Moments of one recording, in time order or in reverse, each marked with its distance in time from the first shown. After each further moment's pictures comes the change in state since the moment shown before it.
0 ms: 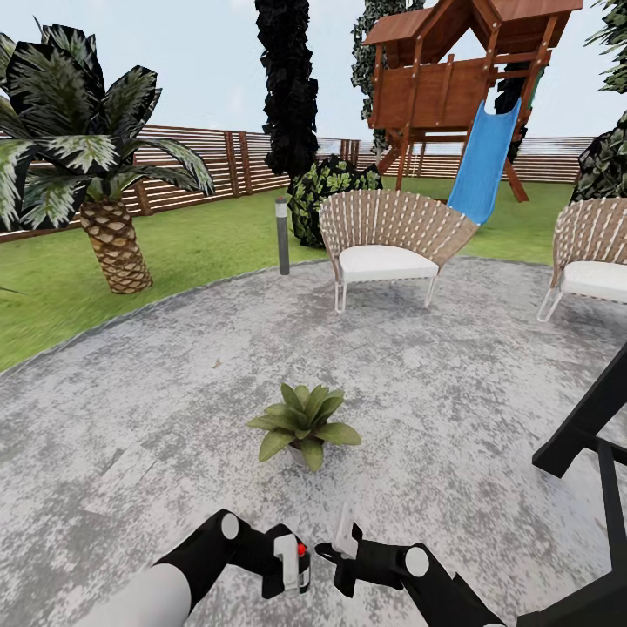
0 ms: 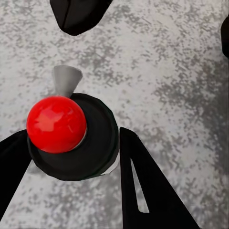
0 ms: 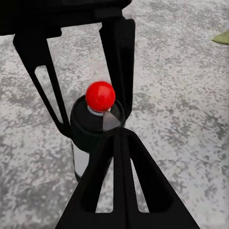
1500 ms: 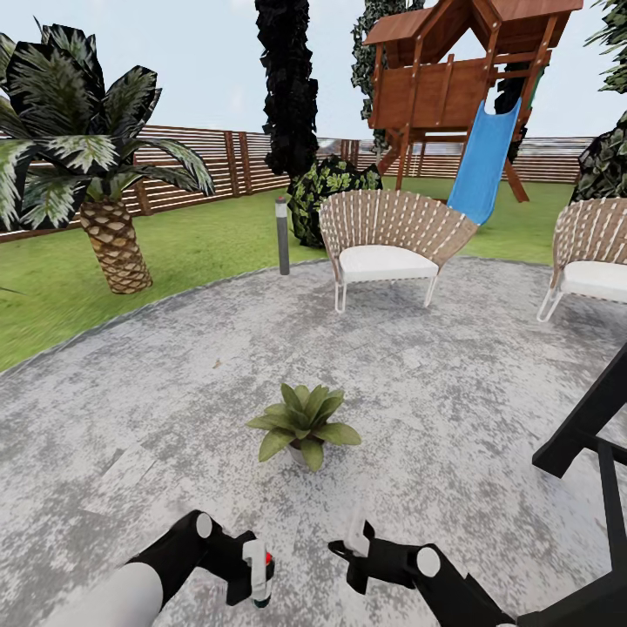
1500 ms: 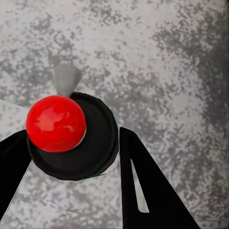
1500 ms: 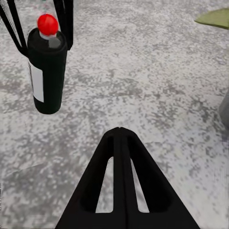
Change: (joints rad) left arm -0.006 0.099 -0.008 0.017 -0.004 0.078 -0.049; right arm 0.000 -0.041 -0.001 0.000 -0.001 0.002 -0.025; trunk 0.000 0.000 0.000
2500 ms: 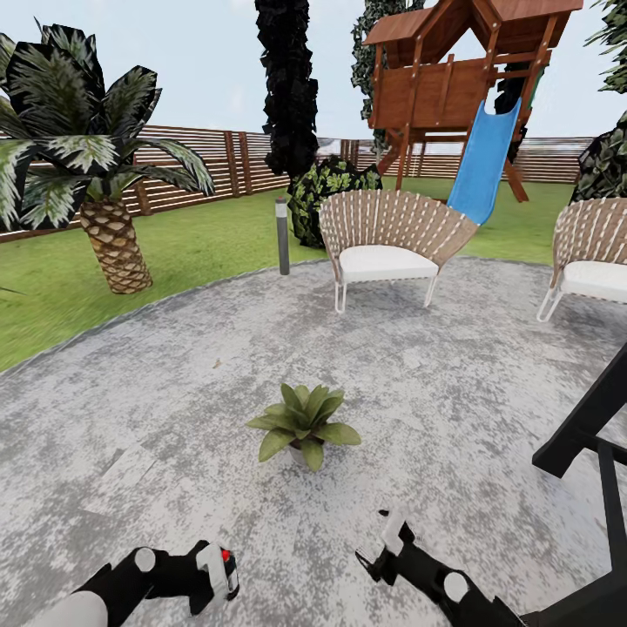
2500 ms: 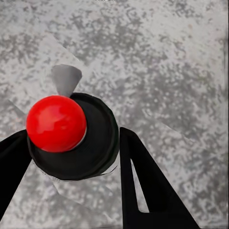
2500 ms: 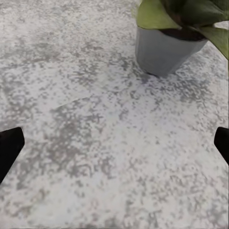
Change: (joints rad) left arm 0.038 0.154 0.022 0.151 0.279 -0.132 0.226; right arm 0.006 -0.066 -0.003 0.148 -0.086 -0.051 -0.358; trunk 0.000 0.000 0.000
